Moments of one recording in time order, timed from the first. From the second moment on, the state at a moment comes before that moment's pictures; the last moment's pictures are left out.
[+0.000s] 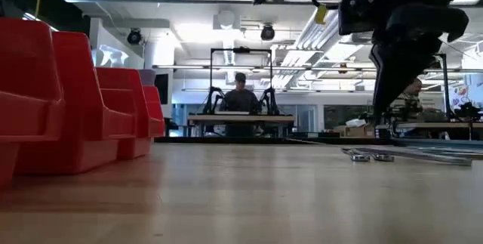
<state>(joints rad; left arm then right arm) -0.91 1.75 1.22 -0.61 -0.84 -0.75 0.39 1.57 0.98 -0.75 0.30 0.68</state>
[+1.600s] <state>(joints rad) -0.84 1.79 1.22 -0.44 -0.84 -0.65 0.20 1.78 1.12 -0.81 0.15 0.46</state>
